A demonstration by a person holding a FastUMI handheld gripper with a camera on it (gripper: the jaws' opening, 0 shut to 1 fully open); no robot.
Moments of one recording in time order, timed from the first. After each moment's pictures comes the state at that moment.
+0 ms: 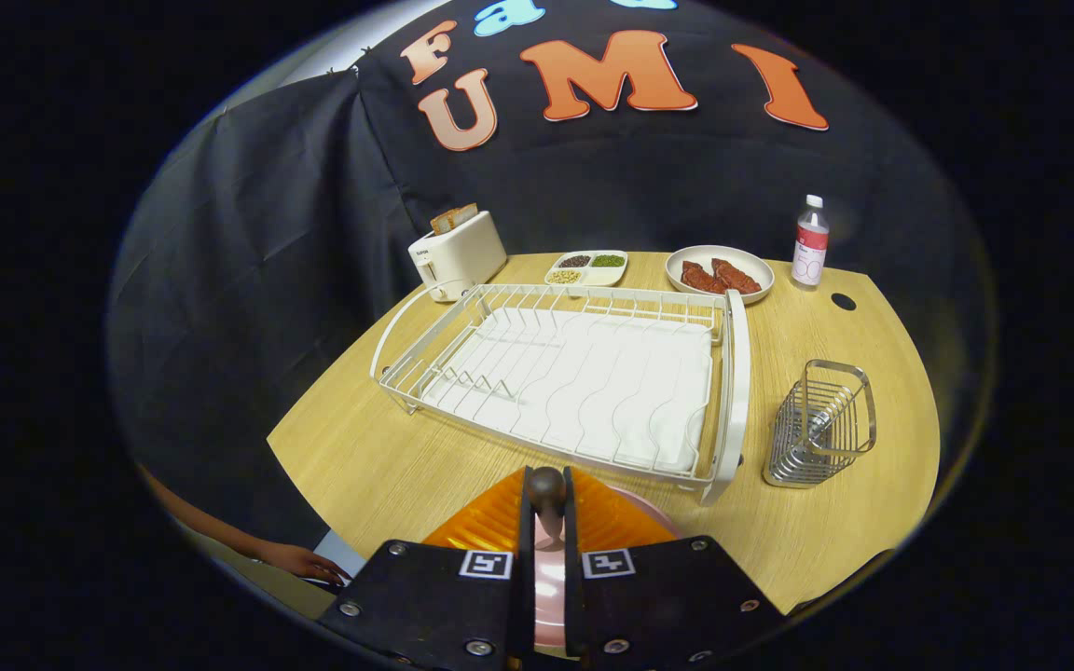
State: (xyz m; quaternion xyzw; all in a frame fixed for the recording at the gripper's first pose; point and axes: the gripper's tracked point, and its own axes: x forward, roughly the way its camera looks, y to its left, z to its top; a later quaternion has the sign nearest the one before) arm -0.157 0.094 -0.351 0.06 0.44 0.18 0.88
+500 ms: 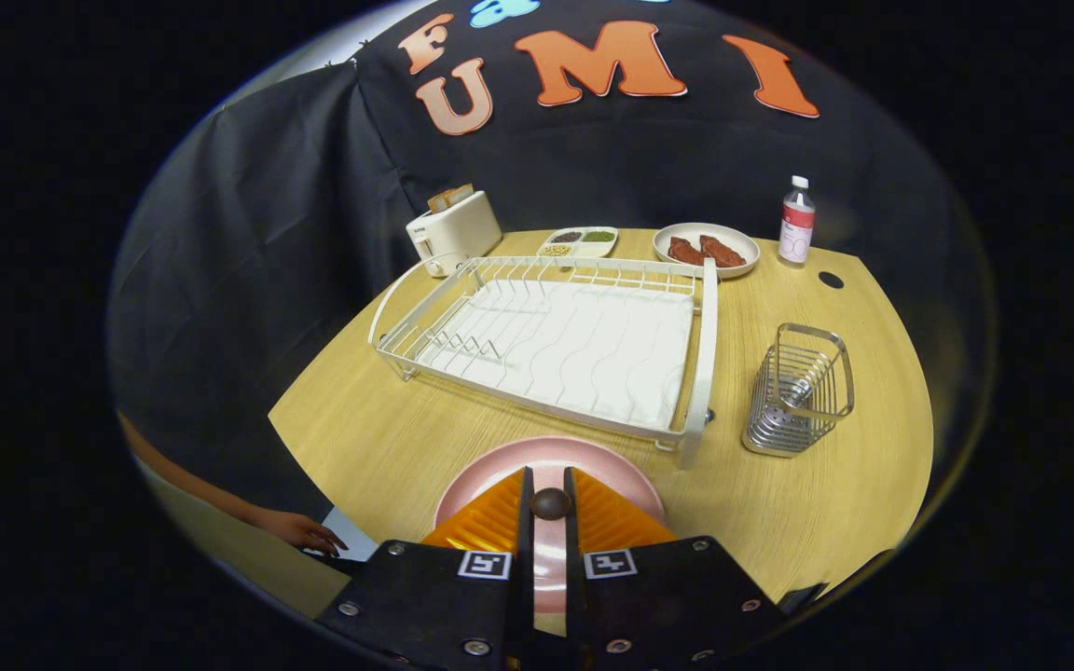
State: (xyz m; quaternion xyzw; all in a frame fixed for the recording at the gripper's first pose) arm -0.196 0.058 -0.359 0.04 0.47 0.18 0.86
